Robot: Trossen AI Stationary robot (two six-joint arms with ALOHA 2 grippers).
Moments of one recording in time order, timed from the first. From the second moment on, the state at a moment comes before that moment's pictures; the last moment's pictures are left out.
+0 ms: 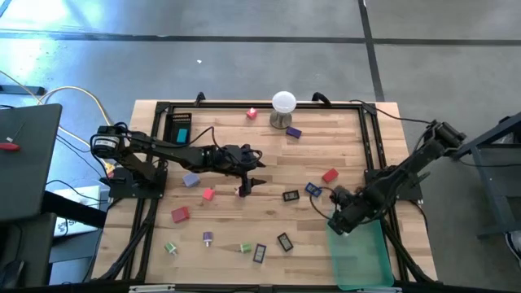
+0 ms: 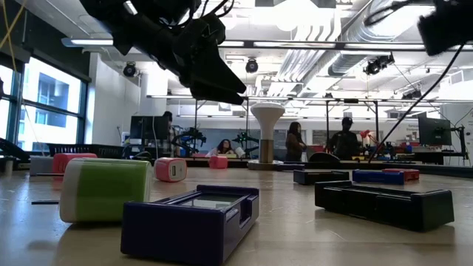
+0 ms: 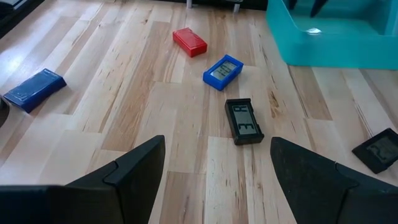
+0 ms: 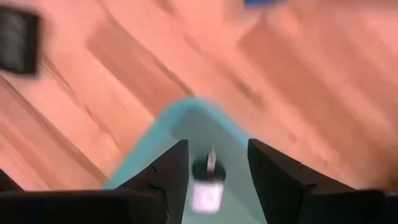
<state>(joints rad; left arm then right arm) 0.02 1.54 0.84 0.24 0.00 -0.08 0.66 1.28 0.85 -0.93 0.12 1.46</state>
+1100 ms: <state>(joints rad) 0.02 1.54 0.84 0.20 0.00 -0.08 0.61 1.22 0.85 -0.97 0.80 0.93</state>
